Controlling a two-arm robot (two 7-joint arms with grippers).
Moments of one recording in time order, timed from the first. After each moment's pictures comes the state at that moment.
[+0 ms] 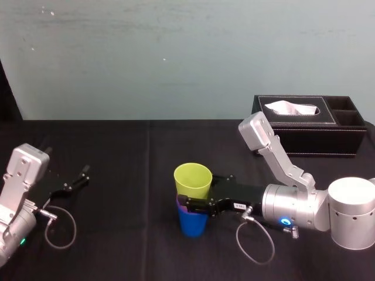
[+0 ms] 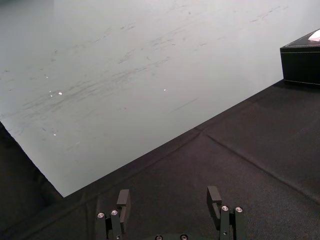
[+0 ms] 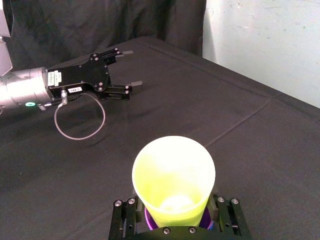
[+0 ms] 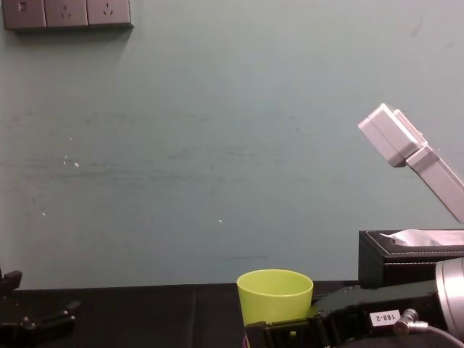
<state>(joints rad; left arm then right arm) -0.20 0.60 0.45 -1.41 -0.25 -0.12 0.03 0.46 0.51 -0.63 -1.48 0.53 0.35 0.53</state>
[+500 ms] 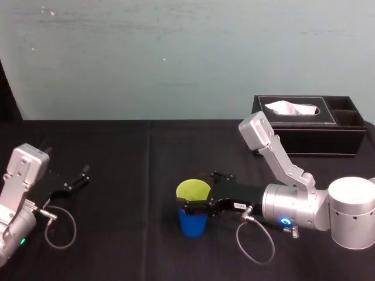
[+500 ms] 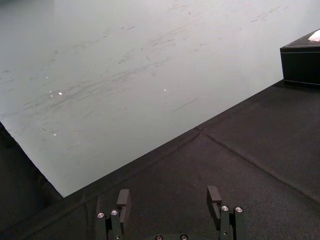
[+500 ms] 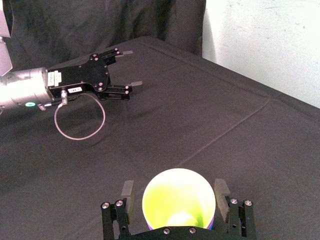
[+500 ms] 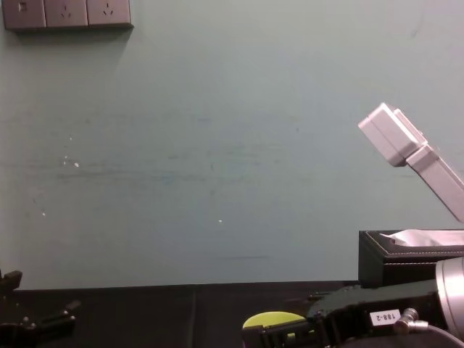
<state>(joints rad) -0.20 0.60 0.45 -1.41 -0.25 -0.12 0.03 0.46 0.51 -0.63 -1.48 0.53 0.35 0.53</state>
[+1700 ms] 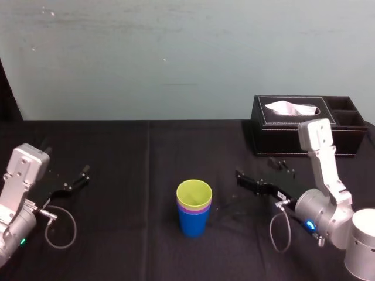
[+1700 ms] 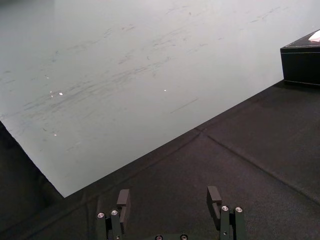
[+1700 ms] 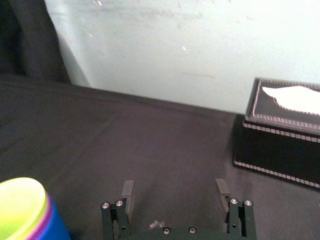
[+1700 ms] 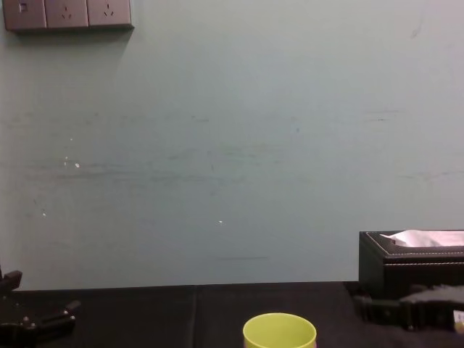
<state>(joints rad) -0.20 0.60 0.45 -1.41 -0.25 -0.12 0.03 0.24 0.42 -0.39 -1.50 0.45 0.26 0.11</state>
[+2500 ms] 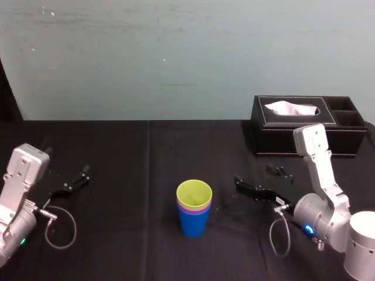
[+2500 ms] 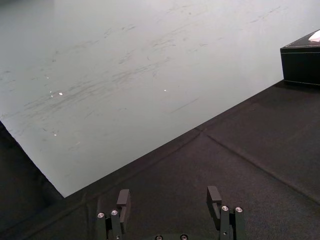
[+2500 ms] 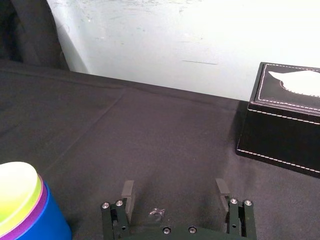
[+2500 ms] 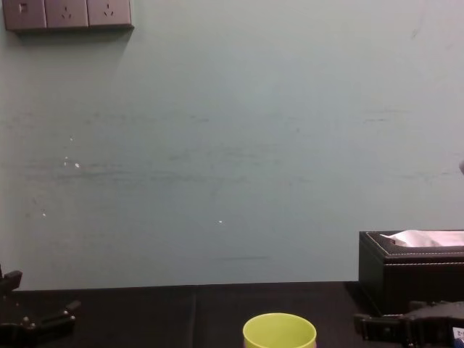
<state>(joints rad) -0.20 0.60 0.45 -1.41 -0.25 -0.12 0.03 0.24 0.42 -0.39 -1.48 0.44 0.27 0.12</state>
